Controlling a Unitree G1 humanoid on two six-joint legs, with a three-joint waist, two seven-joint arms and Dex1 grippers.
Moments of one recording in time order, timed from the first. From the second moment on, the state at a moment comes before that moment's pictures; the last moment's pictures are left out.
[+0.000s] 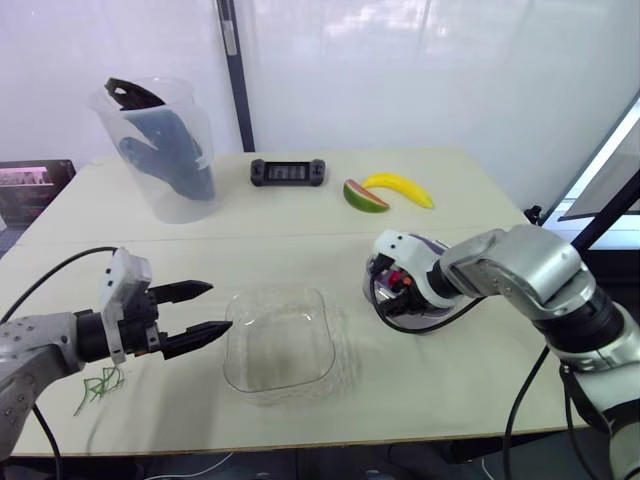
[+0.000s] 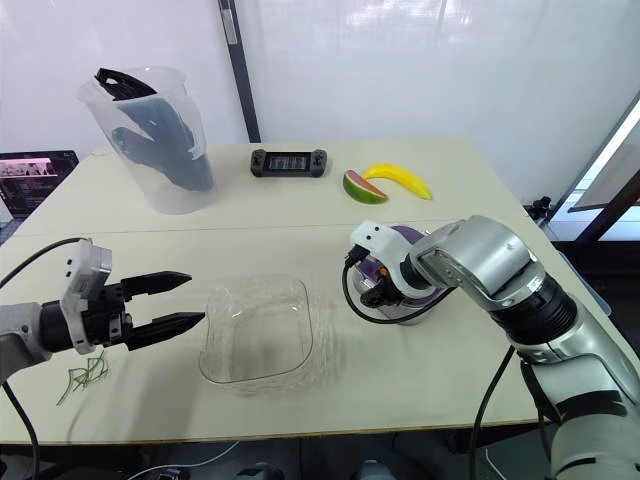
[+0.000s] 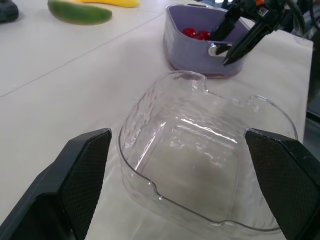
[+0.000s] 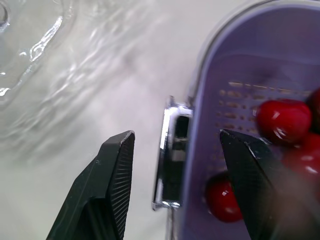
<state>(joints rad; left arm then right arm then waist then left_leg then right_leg) -0.04 0.90 0.43 -0.44 -0.82 0.69 -0.97 -1.03 -0.80 0.42 -0.30 0.57 1.61 0.58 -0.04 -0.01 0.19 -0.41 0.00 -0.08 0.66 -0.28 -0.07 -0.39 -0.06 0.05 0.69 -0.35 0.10</state>
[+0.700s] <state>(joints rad) -0.15 0.89 0.39 -0.38 -0.85 0.70 -0.96 -0.99 -0.85 0.34 -0.33 0.64 1.61 0.56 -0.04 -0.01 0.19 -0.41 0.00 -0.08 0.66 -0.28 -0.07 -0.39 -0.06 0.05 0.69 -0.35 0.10</state>
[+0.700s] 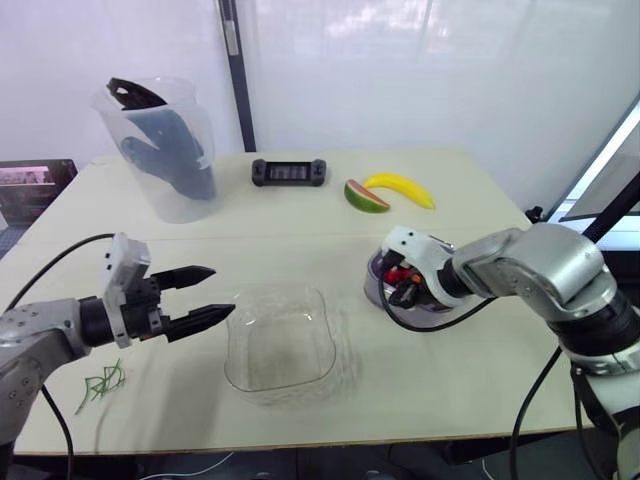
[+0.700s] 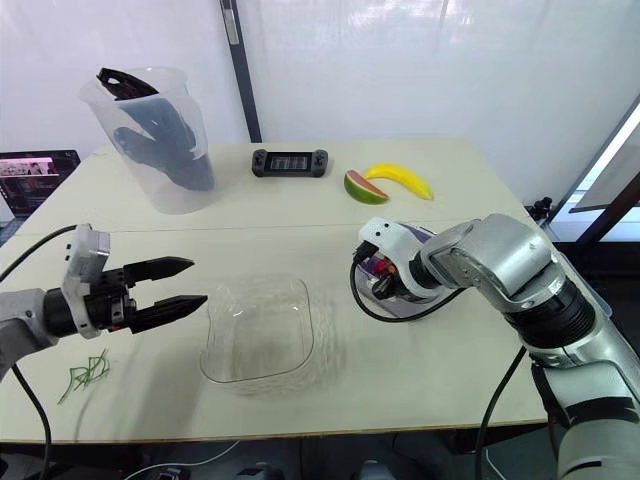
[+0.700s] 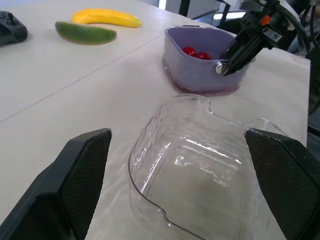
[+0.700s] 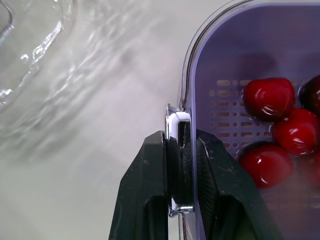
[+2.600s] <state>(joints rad) -0.40 0.84 0.17 -0.17 -0.70 0.62 -1.13 -0.97 -1.05 0.02 -0.51 0.90 1.61 0.58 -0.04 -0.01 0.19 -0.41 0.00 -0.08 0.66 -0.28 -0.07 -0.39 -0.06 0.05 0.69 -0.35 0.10</state>
